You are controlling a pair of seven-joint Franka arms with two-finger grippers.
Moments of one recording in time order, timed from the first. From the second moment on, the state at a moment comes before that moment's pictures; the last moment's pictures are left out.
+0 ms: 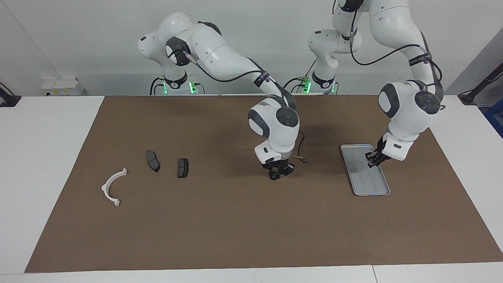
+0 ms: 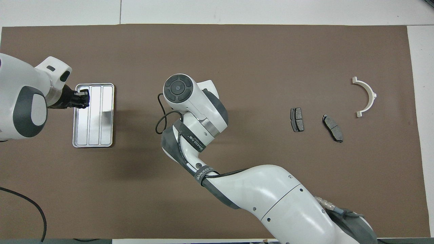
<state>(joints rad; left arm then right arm) -0.09 0.24 0.09 -1.90 -0.02 2.14 -0.18 0.66 0.88 0.02 -1.10 -0.07 1.99 1.11</state>
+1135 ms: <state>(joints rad) -0.53 0.29 0.06 -1.78 -0.02 2.12 -0.83 0.26 0.53 0.01 -1.05 -0.08 1.56 0.18</state>
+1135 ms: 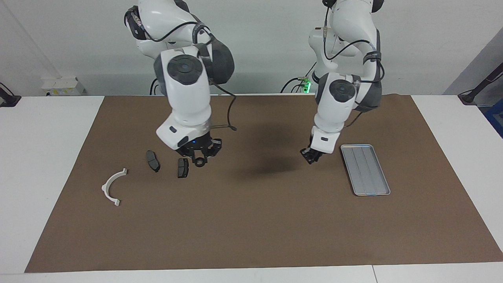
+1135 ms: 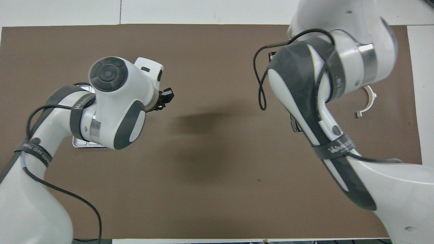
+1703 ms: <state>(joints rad) -0.64 0.54 0.06 -1.61 -0.02 2.20 -1.02 0.08 0.53 0.02 -1.39 -0.05 1.94 -0.08</state>
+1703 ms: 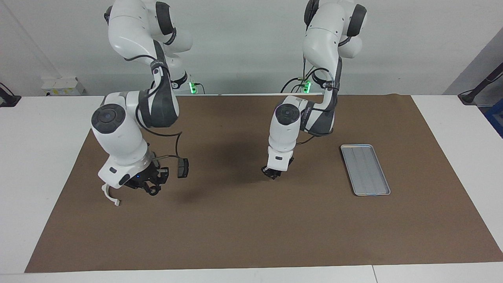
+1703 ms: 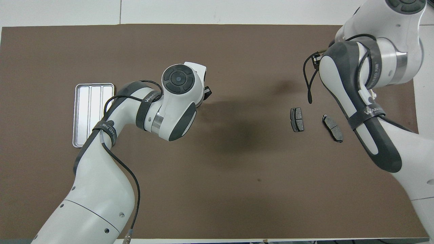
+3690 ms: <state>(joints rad) -0.45 0.20 0.19 -1.60 0.01 1.82 -0.73 0.12 0.53 0.02 -1.61 -0.05 2.16 0.05</state>
